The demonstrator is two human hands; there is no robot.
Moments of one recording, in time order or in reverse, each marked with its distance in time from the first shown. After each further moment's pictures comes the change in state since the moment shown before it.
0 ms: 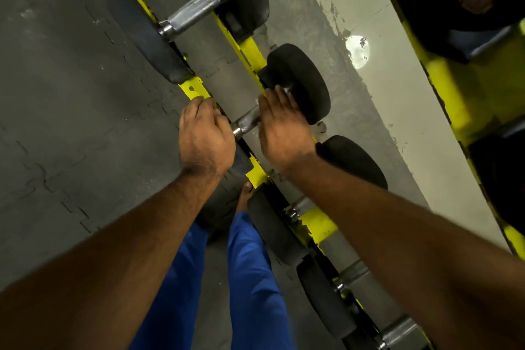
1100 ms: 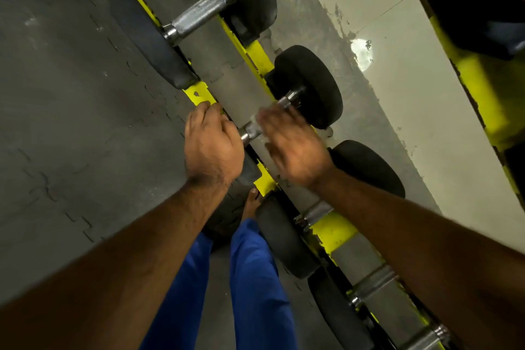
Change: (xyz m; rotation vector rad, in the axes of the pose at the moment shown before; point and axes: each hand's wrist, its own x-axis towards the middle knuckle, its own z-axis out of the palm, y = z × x) left_hand 0.001 -0.004 0.003 -0.001 -0.013 0.034; right_hand -0.016 0.021 0.028 0.153 0.221 -0.294
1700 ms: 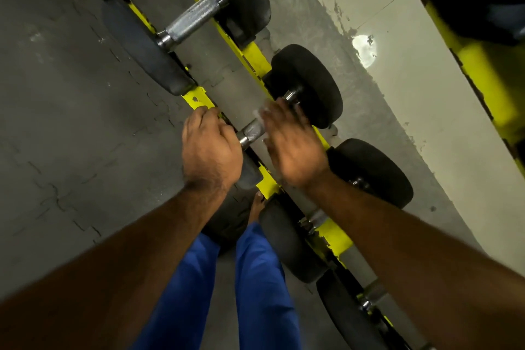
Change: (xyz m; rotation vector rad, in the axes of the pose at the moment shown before) left_hand 0.001 0.005 -0.005 0.033 -0.055 -0.015; right_hand 0.002 -0.007 0.017 -0.084 0.072 0.146
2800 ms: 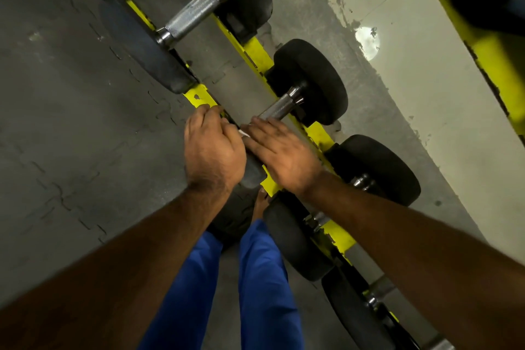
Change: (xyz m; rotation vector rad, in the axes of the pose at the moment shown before) left_hand 0.001 -0.003 0.001 0.017 0.015 0.012; right_hand -0.002 -0.015 0.010 0.239 -0.021 -0.284
